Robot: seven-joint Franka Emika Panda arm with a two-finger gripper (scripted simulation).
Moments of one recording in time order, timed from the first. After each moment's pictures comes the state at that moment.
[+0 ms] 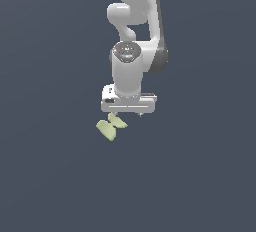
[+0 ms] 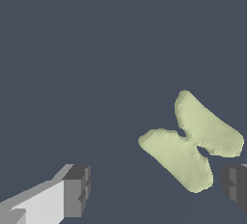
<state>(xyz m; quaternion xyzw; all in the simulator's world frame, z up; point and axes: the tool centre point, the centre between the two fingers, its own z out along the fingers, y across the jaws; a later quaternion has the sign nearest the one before) -0.001 0.000 0.154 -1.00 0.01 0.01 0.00</state>
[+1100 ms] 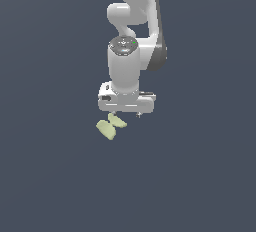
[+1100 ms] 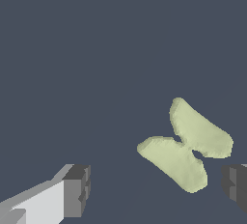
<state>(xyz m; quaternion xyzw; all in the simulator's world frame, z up) 0.007 -0.006 0.167 -1.00 0.04 -0.01 0.01</state>
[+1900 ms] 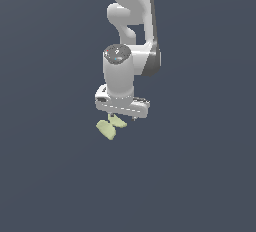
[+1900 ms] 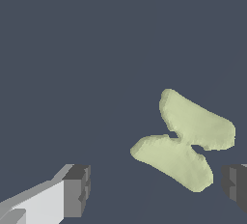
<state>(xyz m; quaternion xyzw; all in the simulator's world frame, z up) 0.003 -0.022 0.145 -0.99 0.12 -0.01 0.01</state>
